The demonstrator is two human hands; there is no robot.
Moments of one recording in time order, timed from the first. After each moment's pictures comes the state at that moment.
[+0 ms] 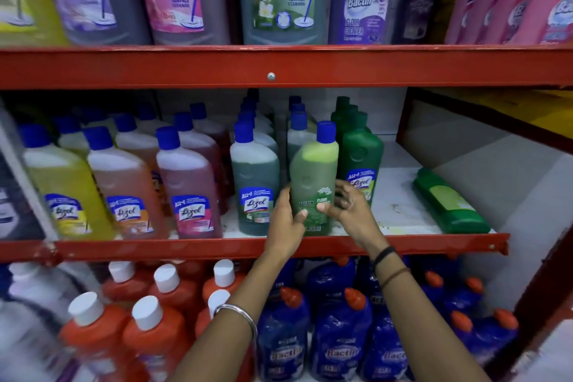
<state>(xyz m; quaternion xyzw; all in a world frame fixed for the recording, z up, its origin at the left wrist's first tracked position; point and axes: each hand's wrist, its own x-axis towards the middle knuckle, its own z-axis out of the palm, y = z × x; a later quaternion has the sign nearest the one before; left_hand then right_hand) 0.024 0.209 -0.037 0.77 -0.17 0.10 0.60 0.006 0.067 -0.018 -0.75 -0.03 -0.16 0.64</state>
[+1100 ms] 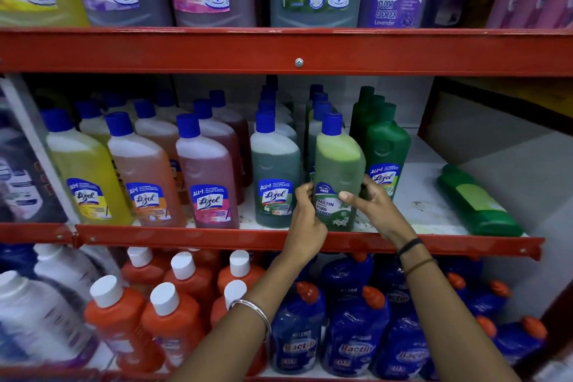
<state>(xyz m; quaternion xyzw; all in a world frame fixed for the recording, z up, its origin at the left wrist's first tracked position) 0.024 0.209 -0.046 0.77 -0.19 0.11 0.59 0.021 0.056 -0.019 -0.75 -0.09 -0.10 0.64</state>
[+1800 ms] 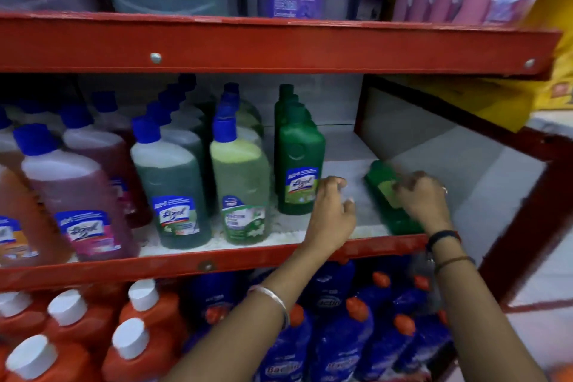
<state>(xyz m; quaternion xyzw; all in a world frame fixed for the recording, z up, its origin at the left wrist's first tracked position) 0.016 0.030 -0.019 0.78 -0.27 0.09 0.55 -0.009 -0.142 0.002 -0.88 0.27 -0.27 0.30</state>
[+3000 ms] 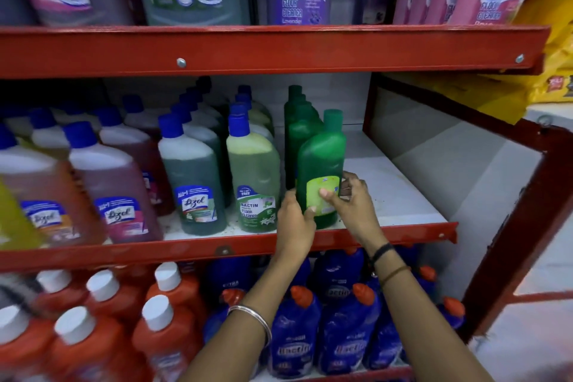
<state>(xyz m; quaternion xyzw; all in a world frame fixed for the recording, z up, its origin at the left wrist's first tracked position) 0.000 0.092 -0.034 0.83 -0.11 0.11 0.53 -0.003 -0.031 -0.029 -0.79 0.03 -0.27 0.55</state>
